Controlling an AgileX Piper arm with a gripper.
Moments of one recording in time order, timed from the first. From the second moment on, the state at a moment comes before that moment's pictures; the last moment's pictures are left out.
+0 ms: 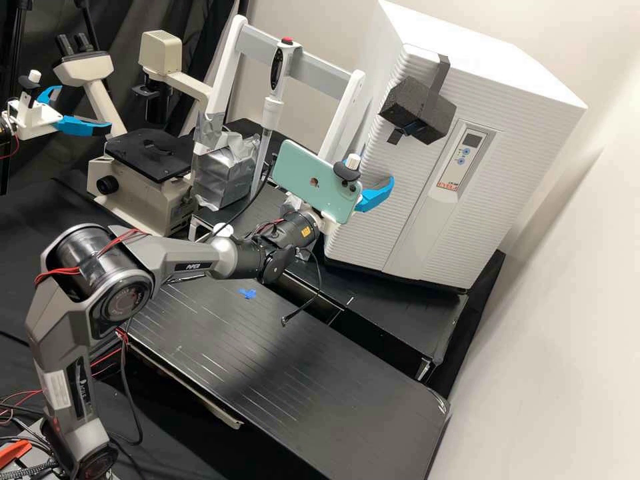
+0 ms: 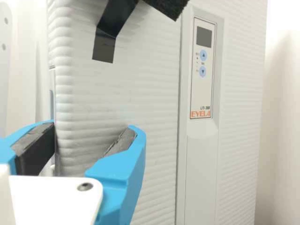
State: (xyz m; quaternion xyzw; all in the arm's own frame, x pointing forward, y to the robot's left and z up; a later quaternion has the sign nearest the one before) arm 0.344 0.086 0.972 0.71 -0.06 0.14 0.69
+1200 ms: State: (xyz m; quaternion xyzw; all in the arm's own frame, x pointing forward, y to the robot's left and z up) arm 0.247 -0.001 0.998 0.72 -0.11 0.21 0.65
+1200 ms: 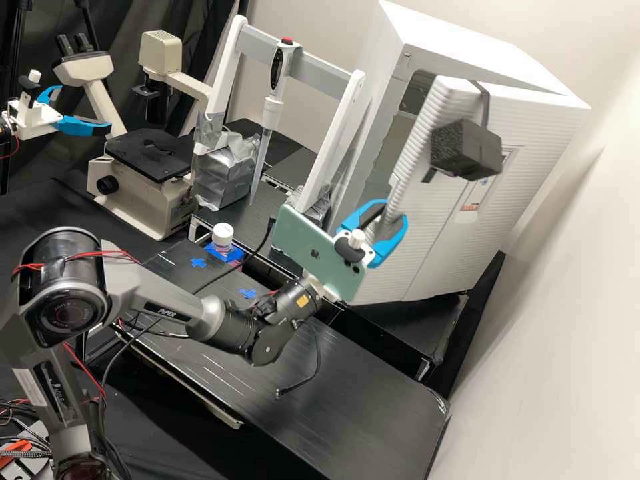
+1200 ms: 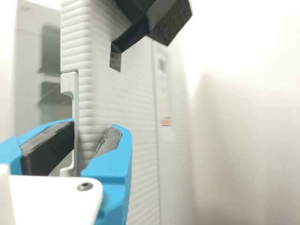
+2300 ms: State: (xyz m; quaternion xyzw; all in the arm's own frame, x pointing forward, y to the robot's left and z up) arm 0.174 0.003 0.953 0.72 -0.13 0.21 0.65
